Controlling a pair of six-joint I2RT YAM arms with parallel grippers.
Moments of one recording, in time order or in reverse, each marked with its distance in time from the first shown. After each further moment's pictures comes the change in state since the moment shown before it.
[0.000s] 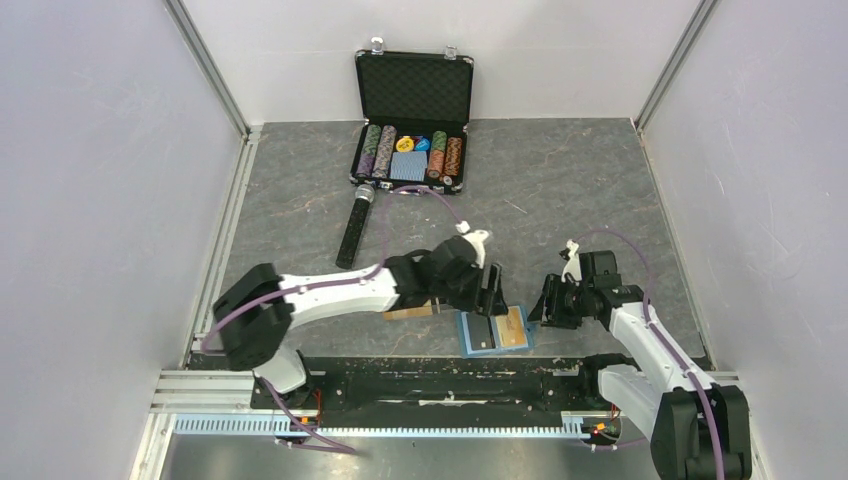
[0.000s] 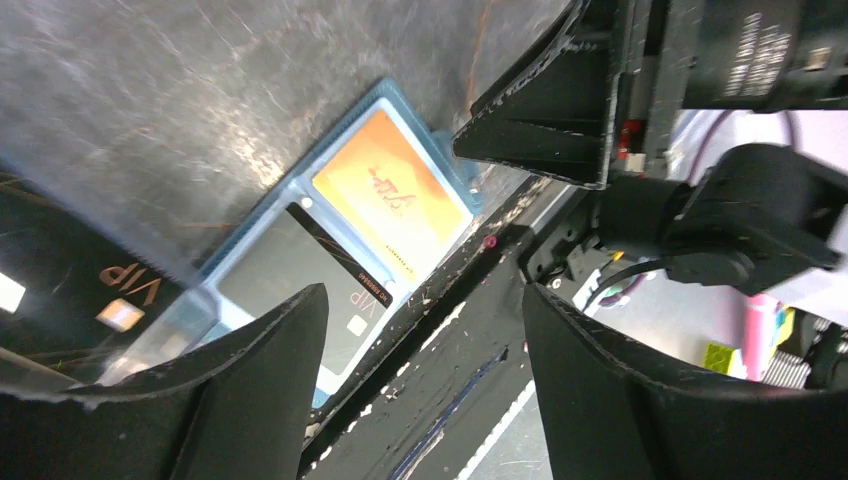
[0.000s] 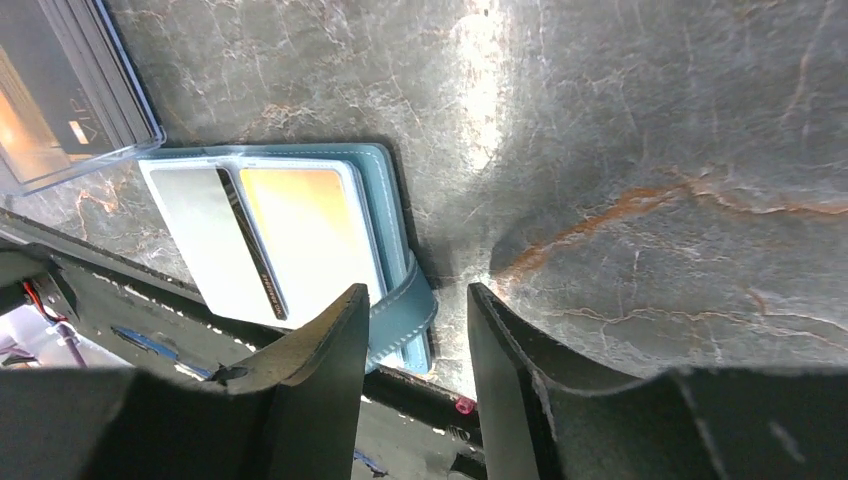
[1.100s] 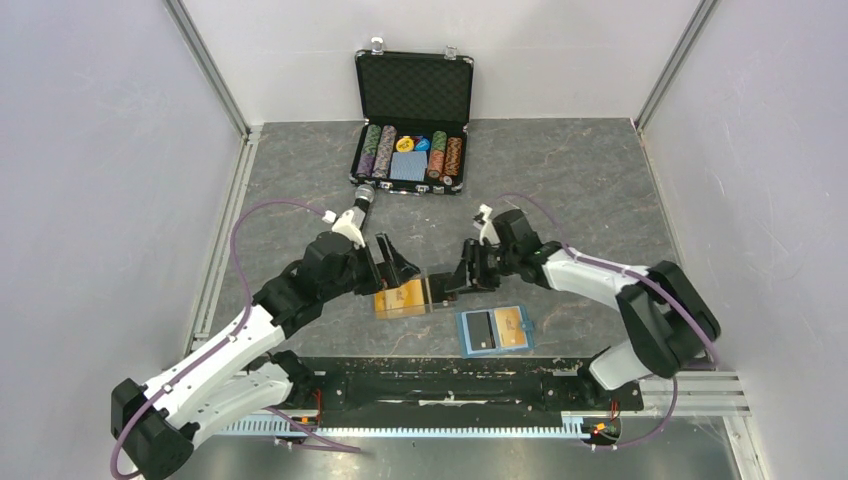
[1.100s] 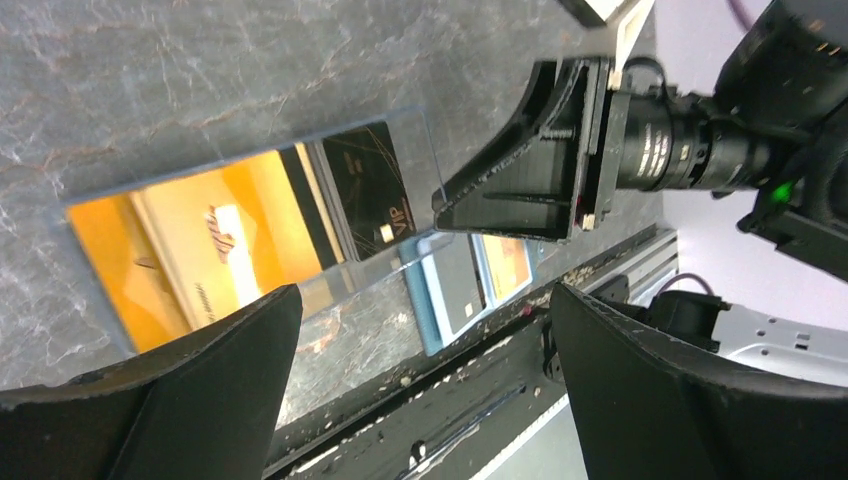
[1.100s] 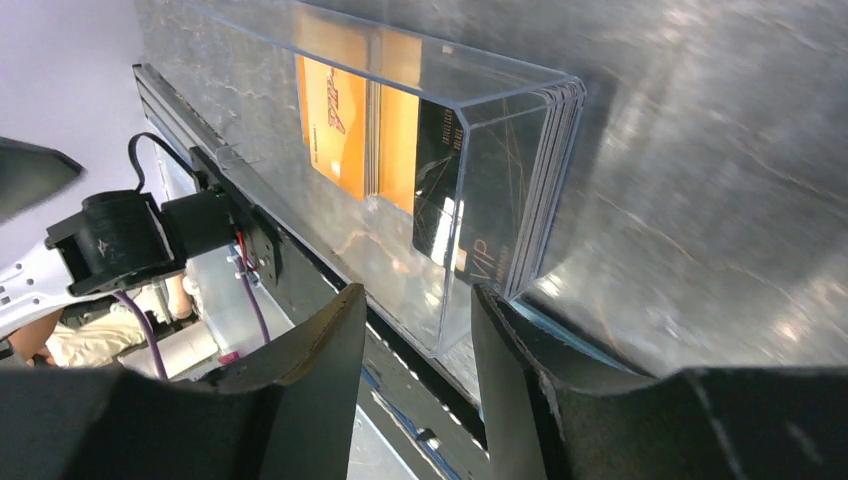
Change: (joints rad) left arm 0.417 -0.829 -0.407 -0.175 -0.082 -0.084; right arm 0.474 0.528 0.322 0.497 -0.122 0.359
